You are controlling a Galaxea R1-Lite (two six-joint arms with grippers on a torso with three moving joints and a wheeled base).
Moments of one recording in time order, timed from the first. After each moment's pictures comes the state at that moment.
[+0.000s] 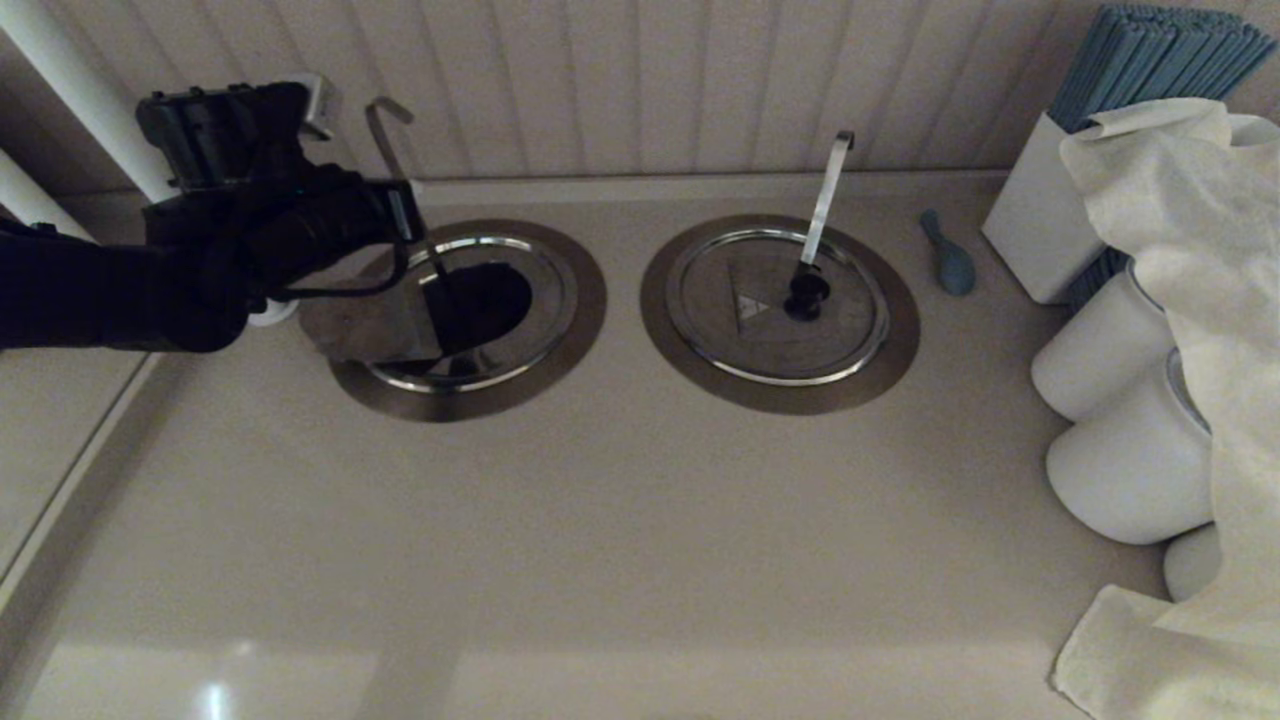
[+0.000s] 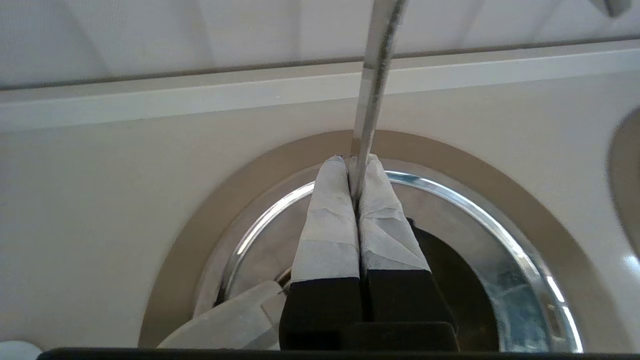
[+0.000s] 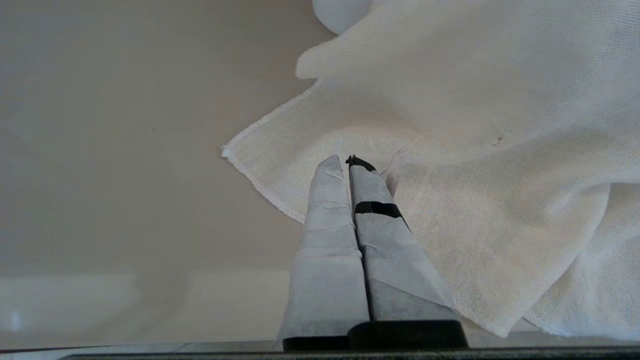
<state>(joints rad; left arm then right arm) -0.10 1.93 -1.53 -0.51 -0.10 0.00 0.00 0.00 0.00 0.00 0.00 0.01</state>
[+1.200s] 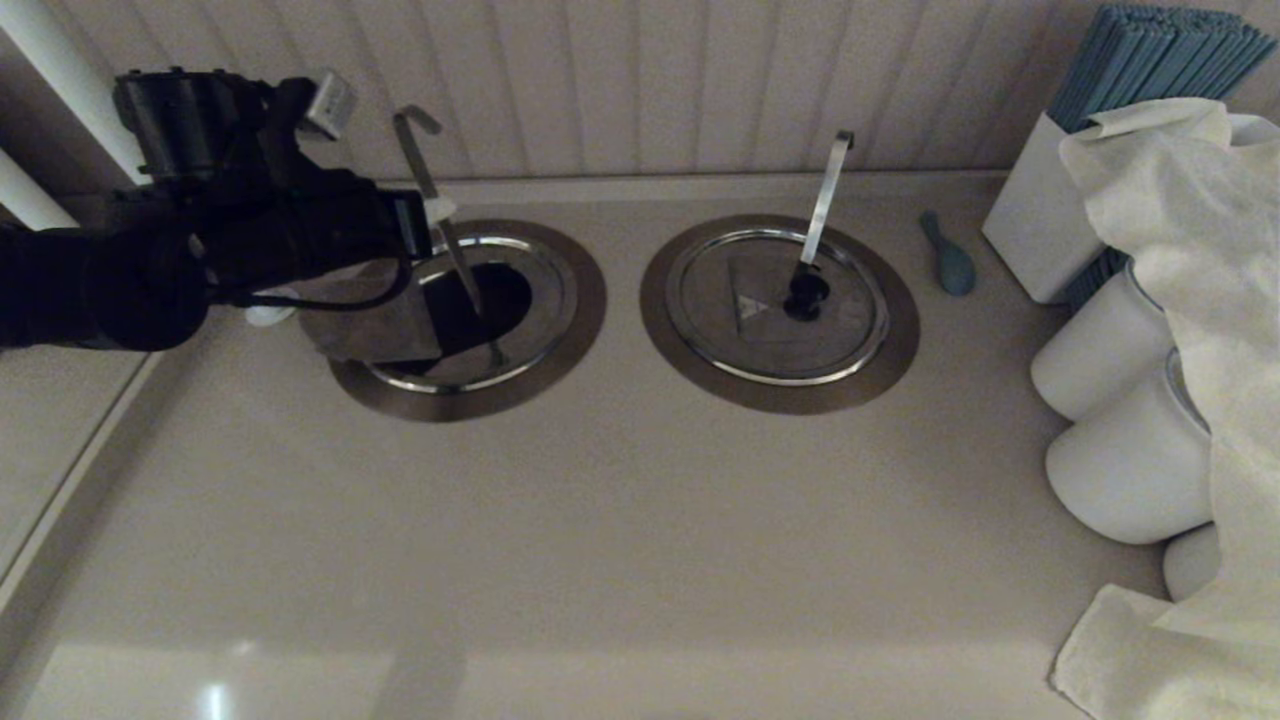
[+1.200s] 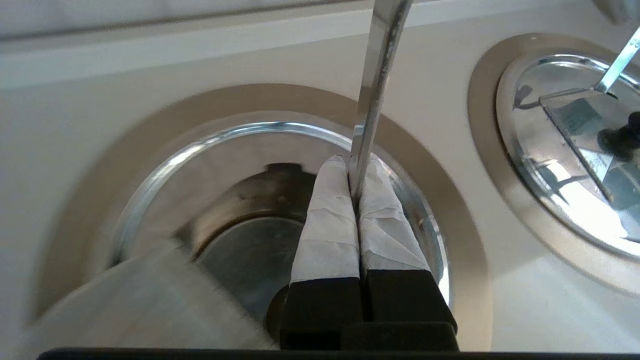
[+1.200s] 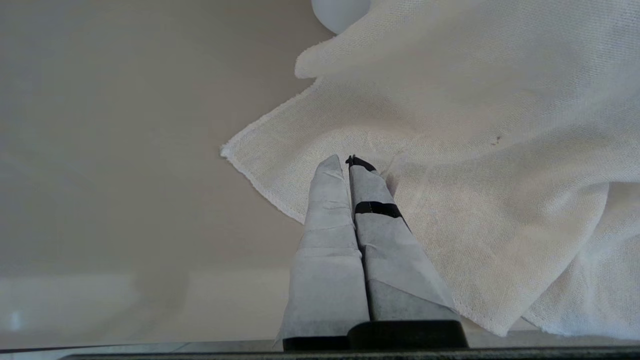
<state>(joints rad) -0.14 1.84 -1.47 -0.37 -0.30 -0.02 0.00 0.00 0.00 0.00 0.00 0.01</state>
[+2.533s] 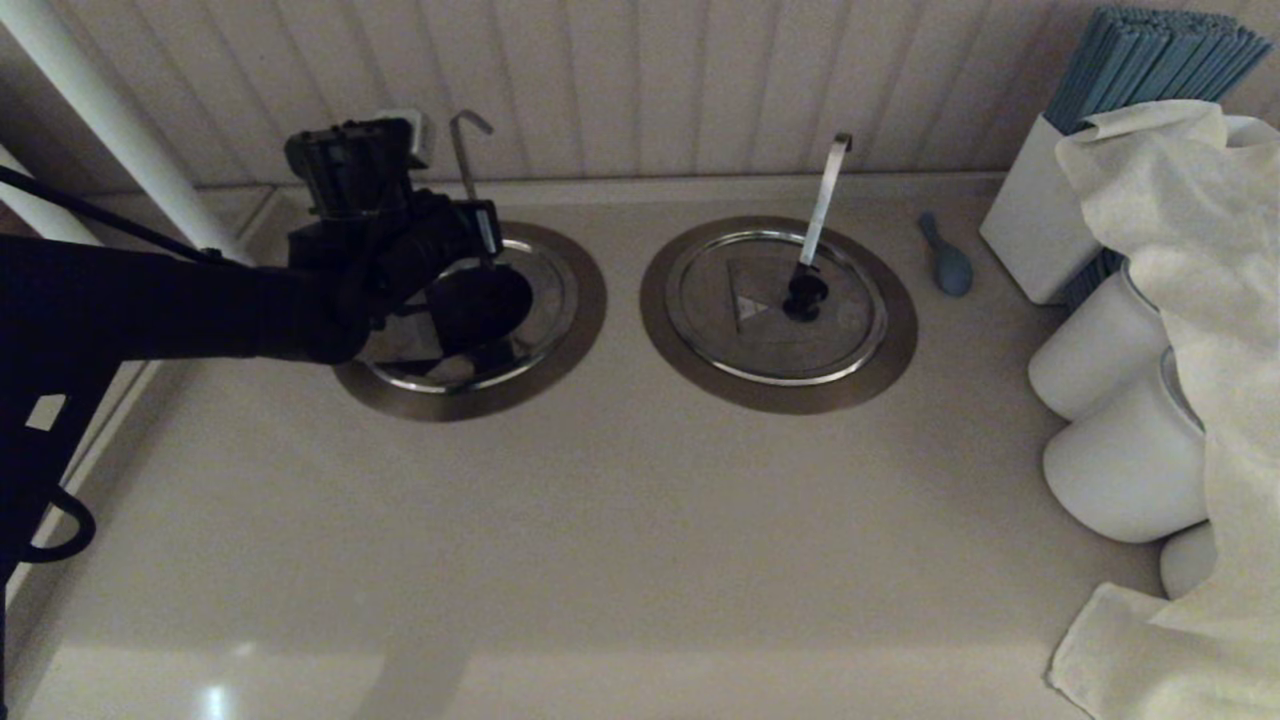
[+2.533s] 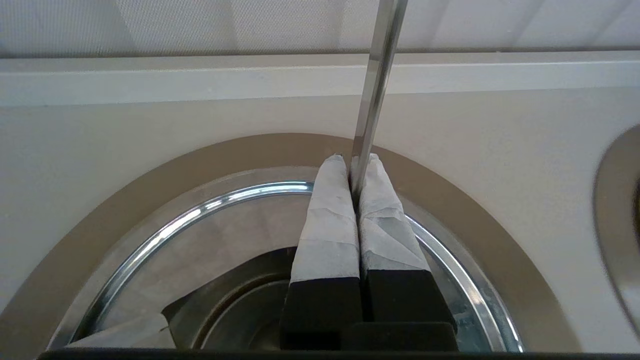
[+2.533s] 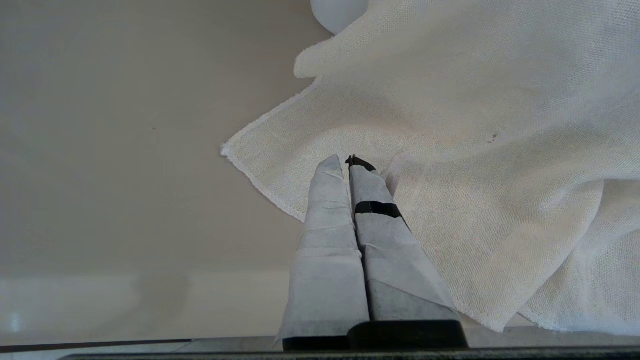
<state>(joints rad) -0.24 2.11 -1.66 -0.52 0.08 -0.04 0.00 0.00 0.00 0.00 0.00 0.01</state>
